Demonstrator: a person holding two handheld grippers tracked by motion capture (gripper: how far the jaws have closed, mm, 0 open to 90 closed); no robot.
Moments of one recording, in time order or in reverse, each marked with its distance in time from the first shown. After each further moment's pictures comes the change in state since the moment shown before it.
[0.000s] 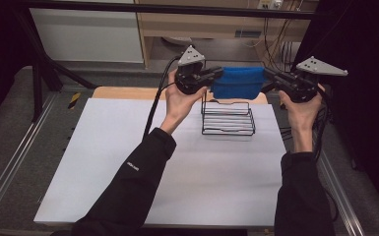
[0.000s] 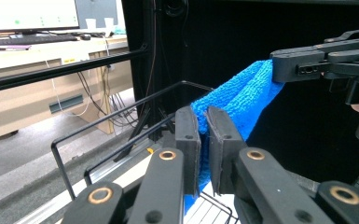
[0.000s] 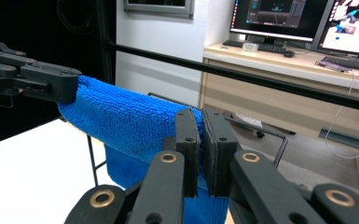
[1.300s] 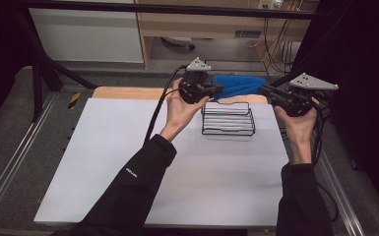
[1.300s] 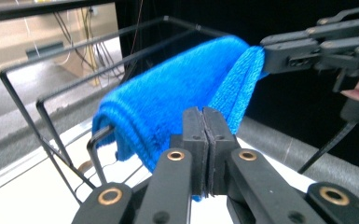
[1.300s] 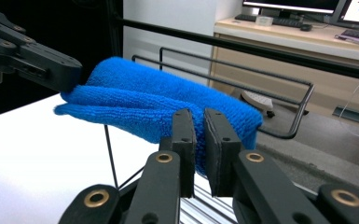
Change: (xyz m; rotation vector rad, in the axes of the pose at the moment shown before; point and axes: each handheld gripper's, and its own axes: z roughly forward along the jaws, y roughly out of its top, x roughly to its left) left arm -0.012 -0.016 0.005 0.219 -0.036 -0.058; right arm 0.006 -0.036 -0.003 0.085 0.039 0.002
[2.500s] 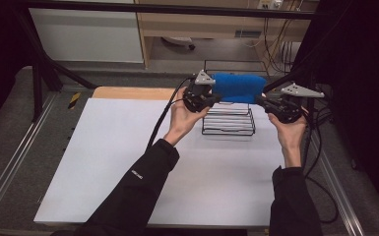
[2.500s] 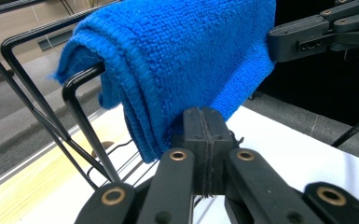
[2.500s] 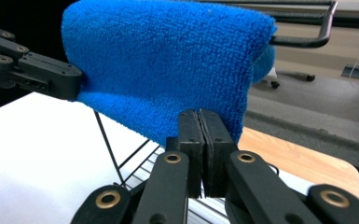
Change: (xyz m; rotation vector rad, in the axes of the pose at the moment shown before) left arm 0.004 -0.028 0.027 0.059 0.051 0.078; right arm -0.002 -0.036 0.020 0.075 -0.019 0.117
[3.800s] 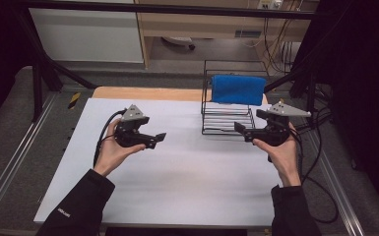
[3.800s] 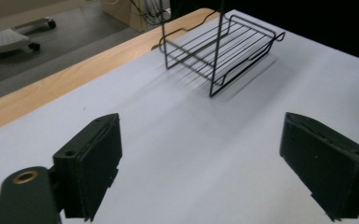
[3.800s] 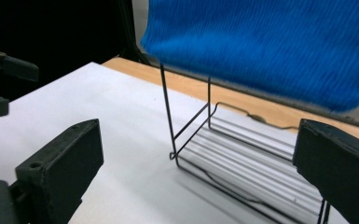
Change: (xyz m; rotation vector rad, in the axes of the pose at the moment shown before) left arm 0.040 -0.138 -0.141 0.088 0.116 -0.083; right arm 0.063 -0.024 -0.015 0.050 0.049 0.012
